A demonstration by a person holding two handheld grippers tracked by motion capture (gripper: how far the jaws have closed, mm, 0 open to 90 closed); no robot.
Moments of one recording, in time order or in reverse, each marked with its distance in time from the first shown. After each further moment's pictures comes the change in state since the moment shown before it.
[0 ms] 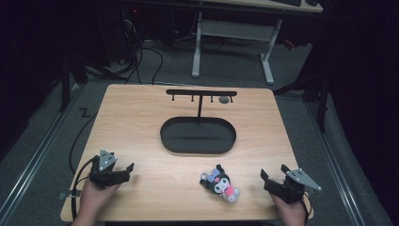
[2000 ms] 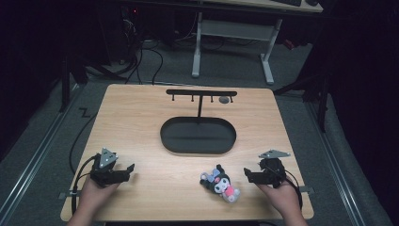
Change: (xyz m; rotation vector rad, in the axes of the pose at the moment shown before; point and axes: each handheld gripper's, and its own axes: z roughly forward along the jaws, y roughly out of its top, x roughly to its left) left arm 0.006 0.000 0.009 0.034 -0.066 0.006; right arm 0.046 0.060 0.038 0.454 0.093 -0.182
